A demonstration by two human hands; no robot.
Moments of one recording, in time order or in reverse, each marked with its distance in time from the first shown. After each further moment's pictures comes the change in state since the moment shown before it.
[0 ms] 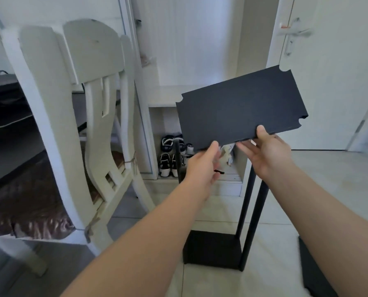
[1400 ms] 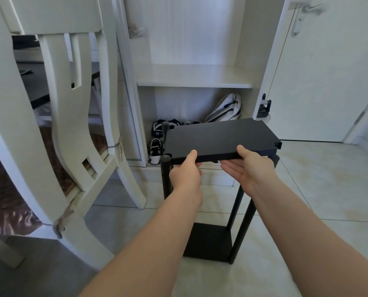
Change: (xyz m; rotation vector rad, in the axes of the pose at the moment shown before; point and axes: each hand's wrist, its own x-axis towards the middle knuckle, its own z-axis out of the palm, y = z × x) left_hand 0.061 -0.064 -0.014 -0.124 0.359 -0.120; right_hand 0.028 0.069 -0.037 -0.252 0.118 0.213
